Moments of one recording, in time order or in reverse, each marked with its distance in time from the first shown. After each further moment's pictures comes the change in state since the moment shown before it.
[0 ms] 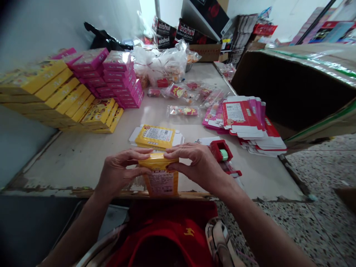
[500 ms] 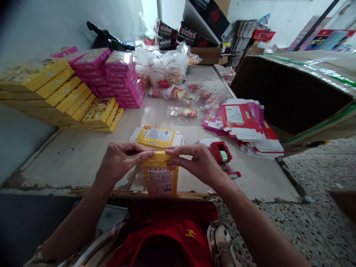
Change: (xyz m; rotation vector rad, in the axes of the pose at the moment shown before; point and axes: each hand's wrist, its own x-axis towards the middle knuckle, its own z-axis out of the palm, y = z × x) left_hand 0.026 0.020 -0.005 0.187 -0.008 -0.063; right_hand 0.004 0.012 0.004 0.306 -0.028 0.205
